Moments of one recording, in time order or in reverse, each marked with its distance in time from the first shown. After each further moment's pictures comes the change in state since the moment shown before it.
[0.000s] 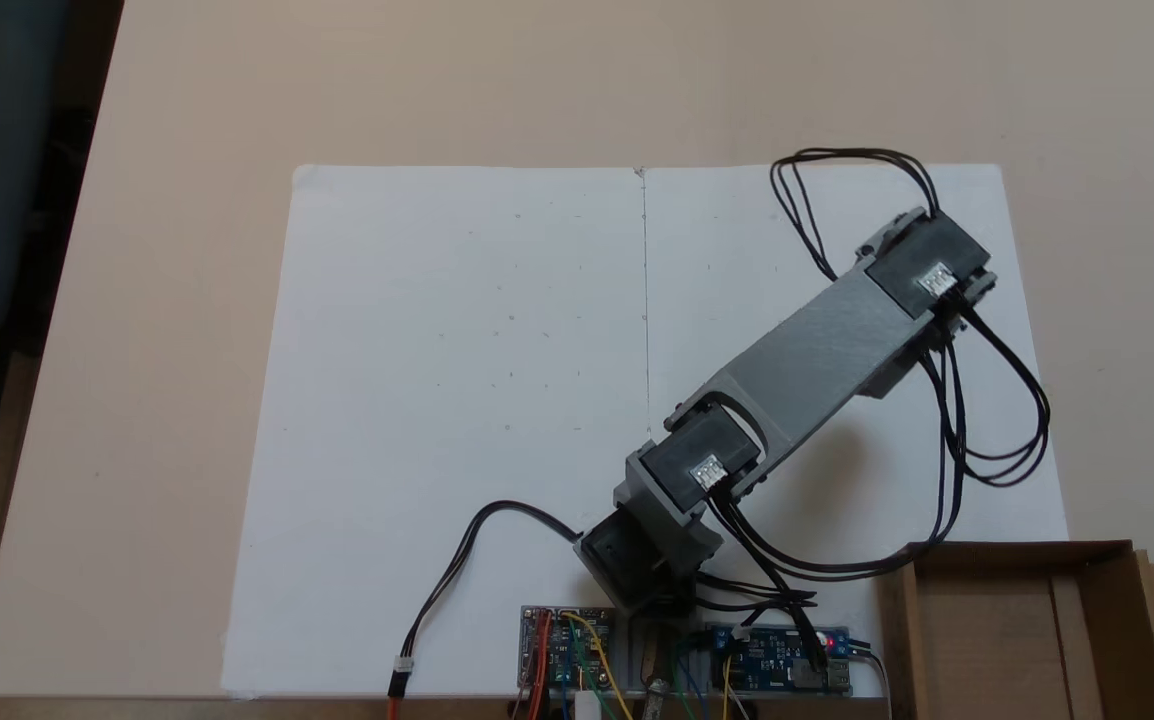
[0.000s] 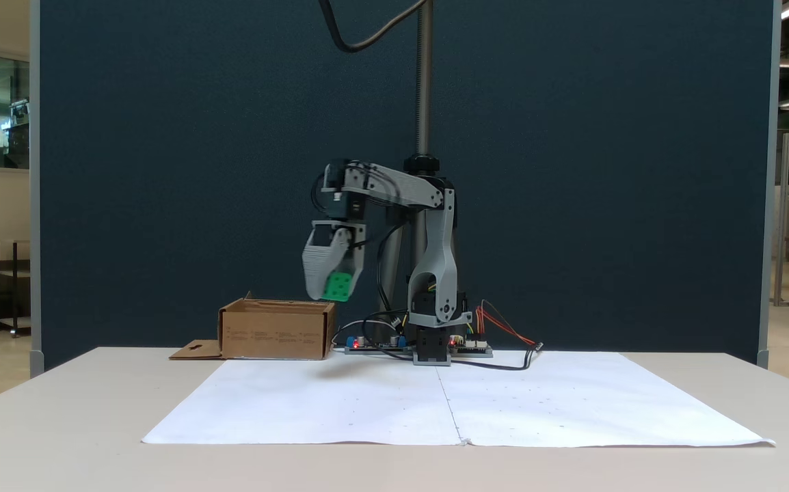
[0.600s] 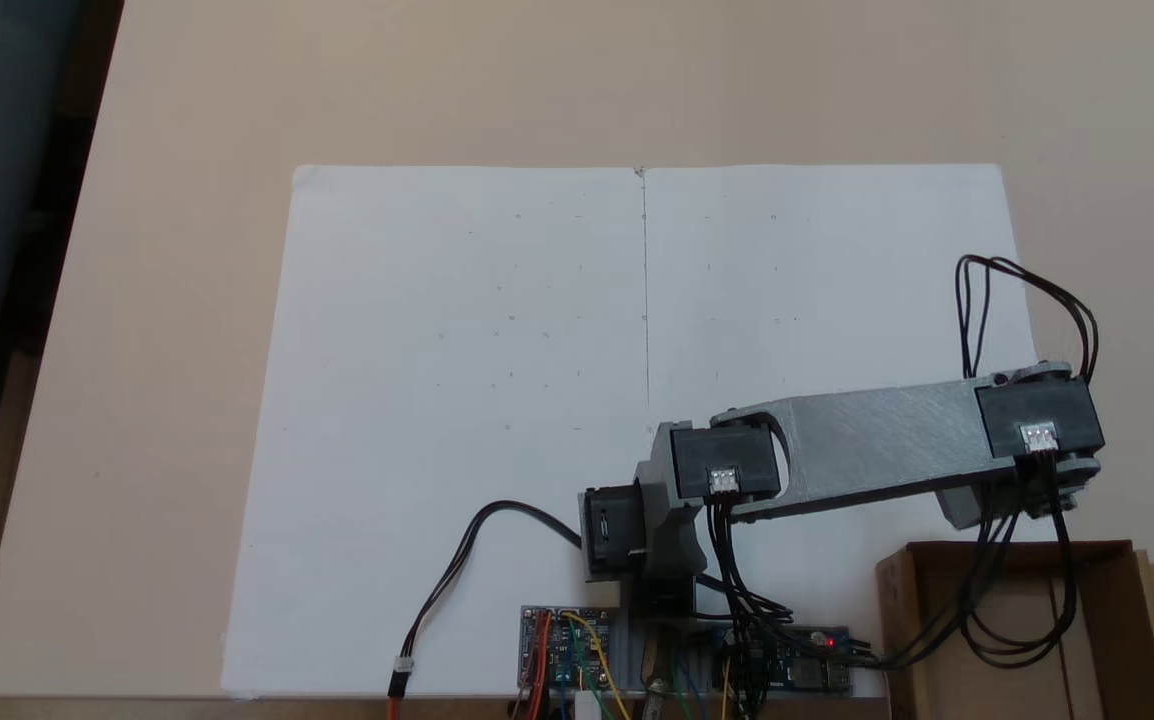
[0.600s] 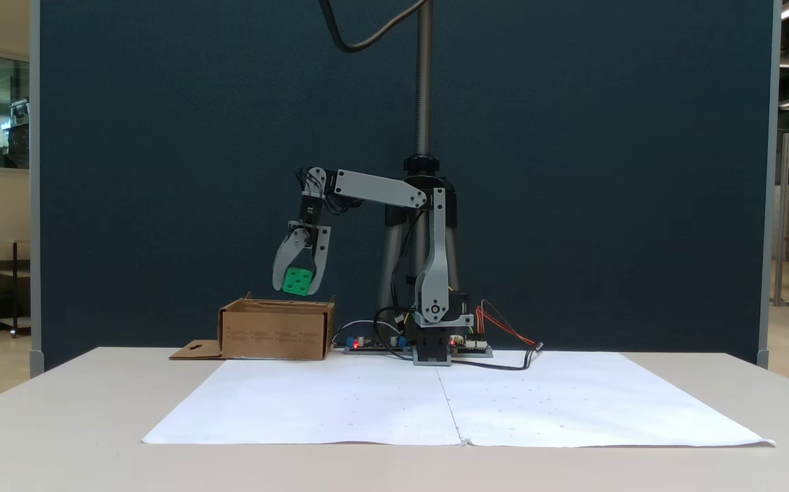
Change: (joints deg) arm 32.1 -4.0 -3.0 -5.7 -0.6
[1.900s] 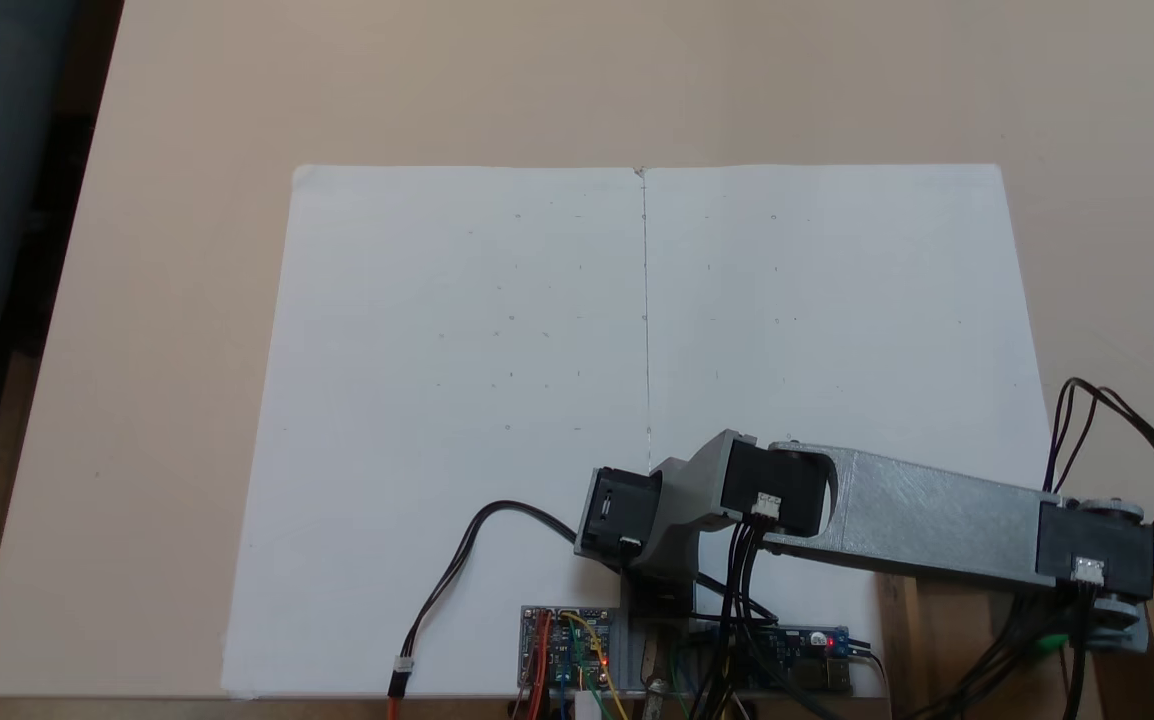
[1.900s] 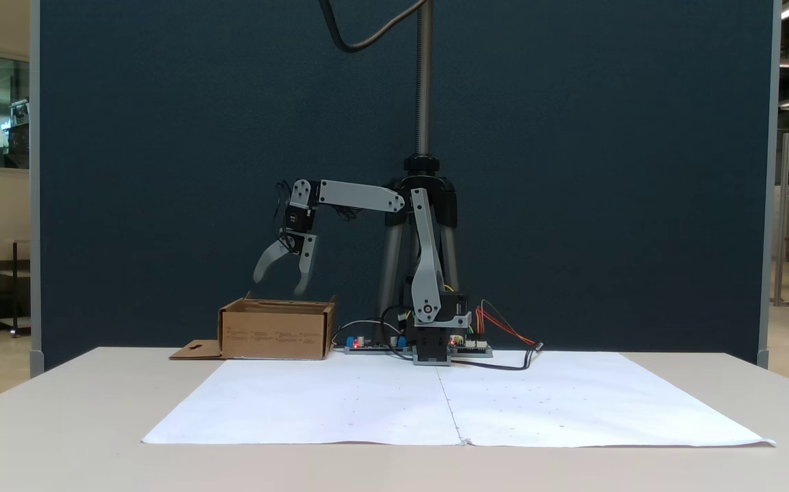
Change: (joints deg) arm 17.4 -7.8 -6.2 -5.1 -3.6
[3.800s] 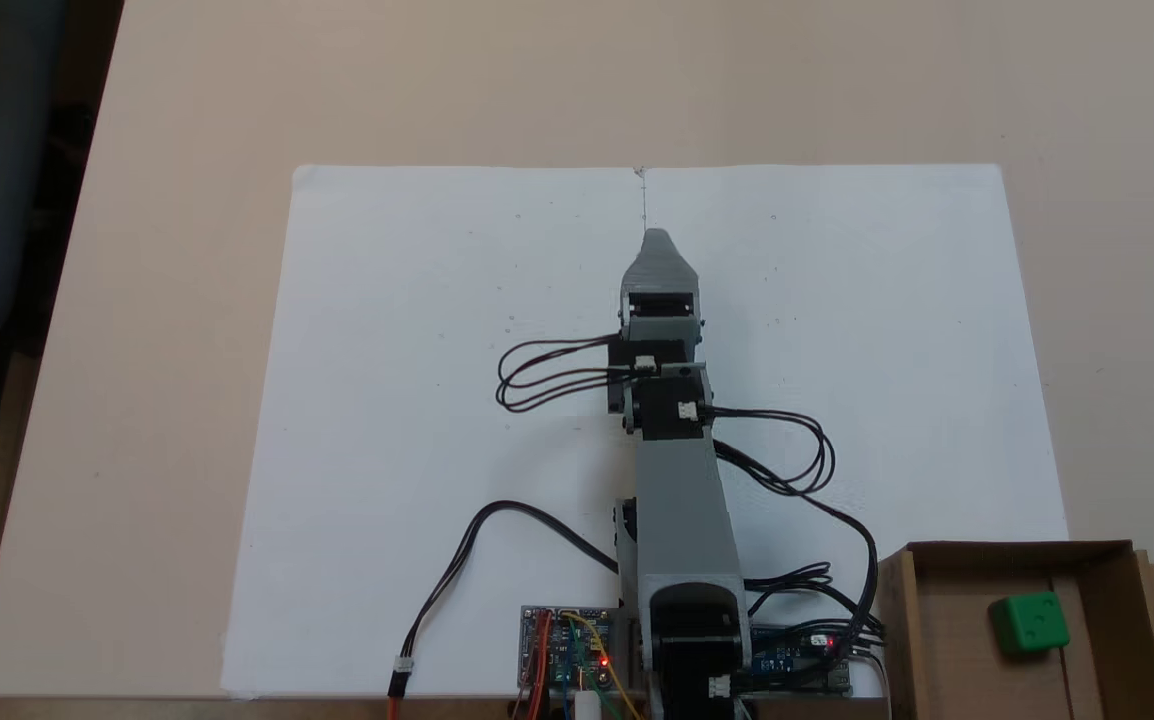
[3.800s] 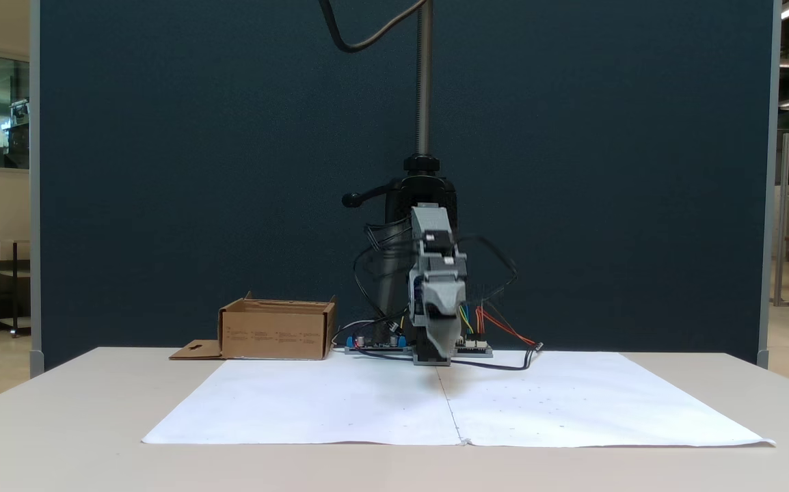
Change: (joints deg) arm -105.8 49.5 81.5 -68.6 15.1
